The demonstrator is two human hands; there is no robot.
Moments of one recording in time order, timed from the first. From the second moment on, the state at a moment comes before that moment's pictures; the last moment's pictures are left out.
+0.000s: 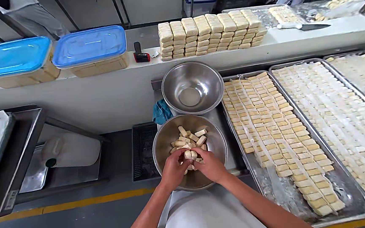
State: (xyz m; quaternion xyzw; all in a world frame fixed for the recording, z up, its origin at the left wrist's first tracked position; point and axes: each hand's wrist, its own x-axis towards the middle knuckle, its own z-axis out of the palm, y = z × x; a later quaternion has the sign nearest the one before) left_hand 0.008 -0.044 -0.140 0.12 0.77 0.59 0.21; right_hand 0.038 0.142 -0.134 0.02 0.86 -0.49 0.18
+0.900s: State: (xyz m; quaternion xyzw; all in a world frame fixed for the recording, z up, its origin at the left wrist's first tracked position) left_hand 0.000 -0.039 -0.117 0.04 0.78 0.59 0.21; right_hand 0.020 0.179 -0.126 0.13 0.61 -0.76 0.15
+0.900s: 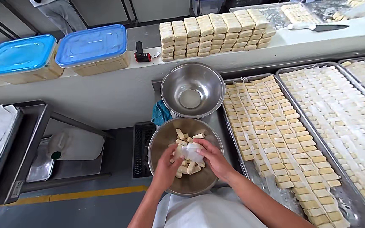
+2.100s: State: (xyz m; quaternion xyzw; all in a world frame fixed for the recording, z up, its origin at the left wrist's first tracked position) left_hand 0.003 -0.022 -0.113 0.13 0.82 0.52 0.19; right_hand 0.026 0.168 -0.111 0.01 0.88 -0.46 0.11
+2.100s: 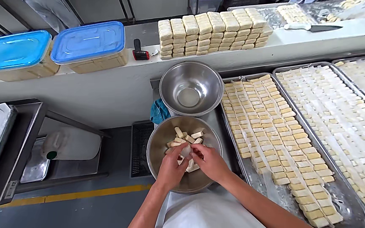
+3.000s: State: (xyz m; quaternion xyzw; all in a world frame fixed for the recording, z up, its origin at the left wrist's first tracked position) left_hand 0.000 -0.059 -0.131 0.06 0.84 0.48 0.24; right_hand 0.030 0.146 -0.146 -0.30 0.82 -0.25 0.42
